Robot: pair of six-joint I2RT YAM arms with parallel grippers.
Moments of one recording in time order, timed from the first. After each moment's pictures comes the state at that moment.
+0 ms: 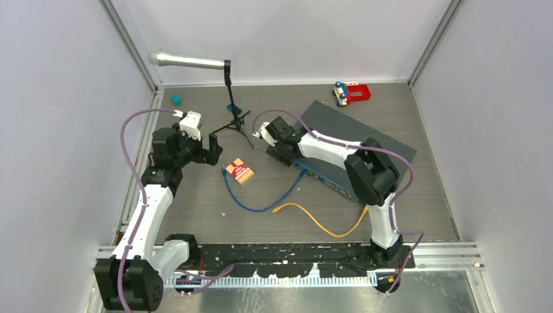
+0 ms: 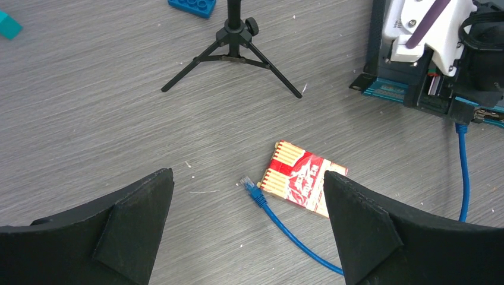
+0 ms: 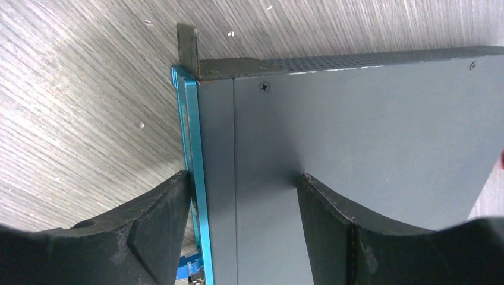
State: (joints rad) left arm -0.02 0.97 0.75 -0.21 0.36 0.11; right arm 0.74 2.02 1.48 -0.49 0.29 -0.36
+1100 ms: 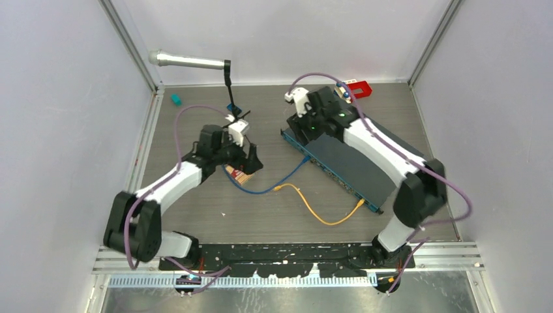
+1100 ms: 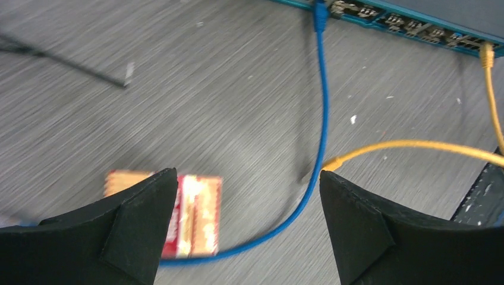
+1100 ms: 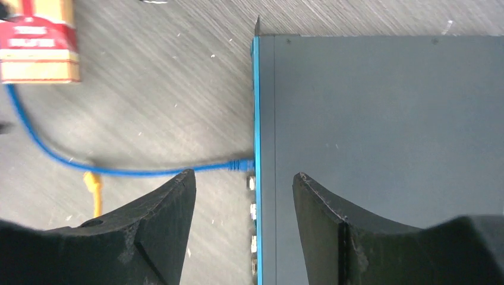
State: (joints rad) left arm -0.30 1.28 0.74 -0.07 0.52 0.01; right arm 0.57 1.75 1.52 -0.62 -0.02 -0.21
